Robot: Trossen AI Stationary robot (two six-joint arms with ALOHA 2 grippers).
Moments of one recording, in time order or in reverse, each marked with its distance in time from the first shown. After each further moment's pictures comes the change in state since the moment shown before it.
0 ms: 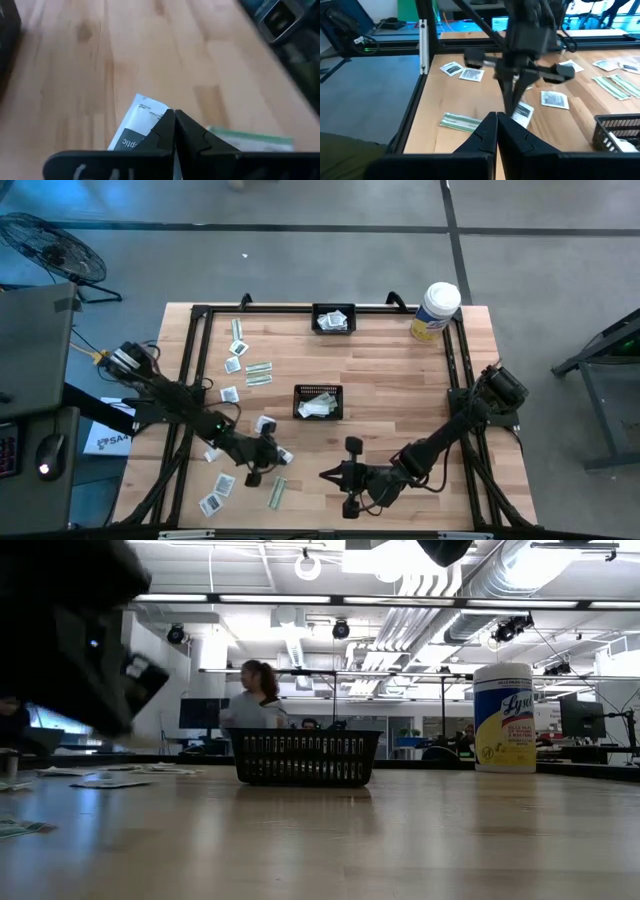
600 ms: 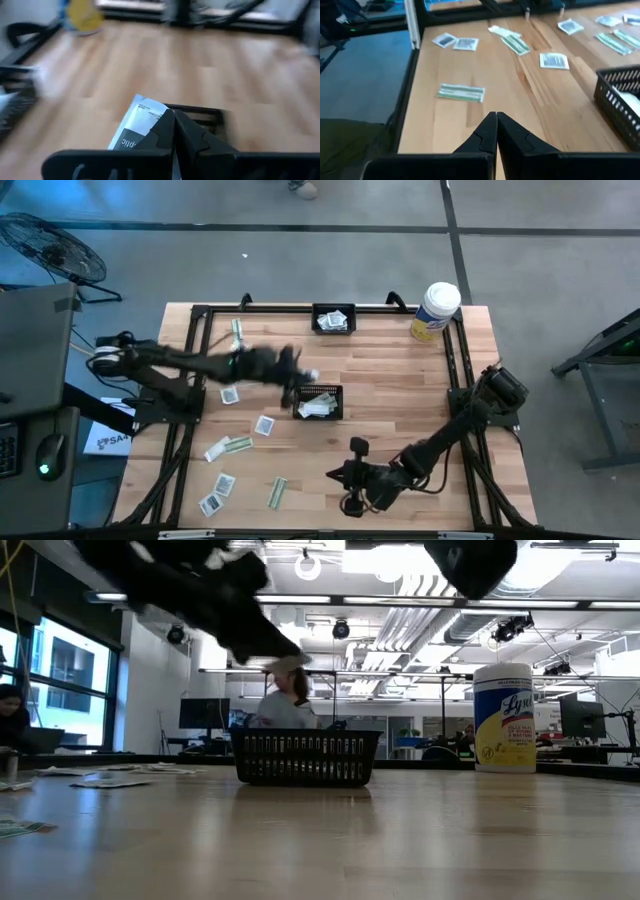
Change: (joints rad) left arm 0.735 -0.173 0.157 -0.107 0.309 0.344; right arm 0.008 -0.002 0.000 -0.177 -0.024 0.205
